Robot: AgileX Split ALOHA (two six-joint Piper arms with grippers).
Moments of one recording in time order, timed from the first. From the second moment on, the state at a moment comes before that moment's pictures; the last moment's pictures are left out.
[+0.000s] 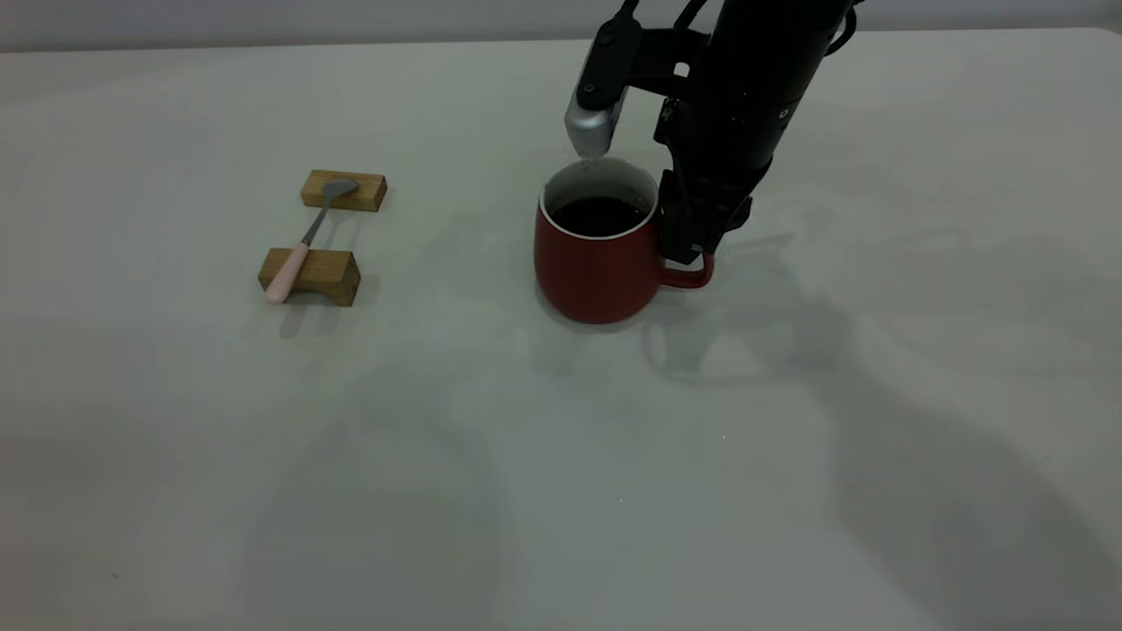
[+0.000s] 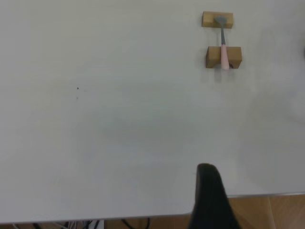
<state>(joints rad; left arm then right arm) -0.01 -0.02 -0.49 -0.01 1.13 0.02 0.45 2.38 -1.50 0.29 0.50 -1.13</state>
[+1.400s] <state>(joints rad) -0.01 -0.02 -0.49 -0.01 1.13 0.02 0.44 1.22 -1.26 0.04 1.23 -0.17</state>
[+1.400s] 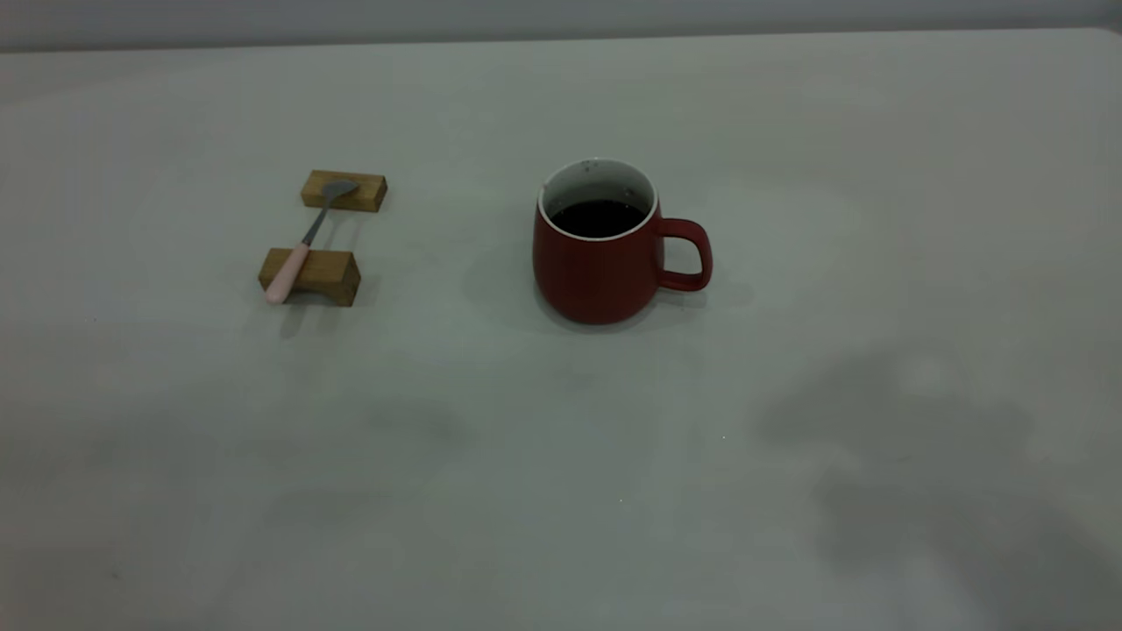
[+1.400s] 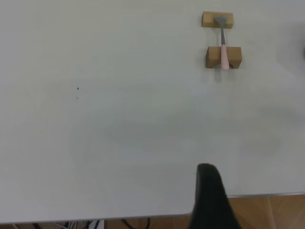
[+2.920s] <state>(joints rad) -0.01 -0.02 -0.49 -0.01 1.13 0.02 -0.03 0.02 -0.47 0.03 1.13 -0.05</state>
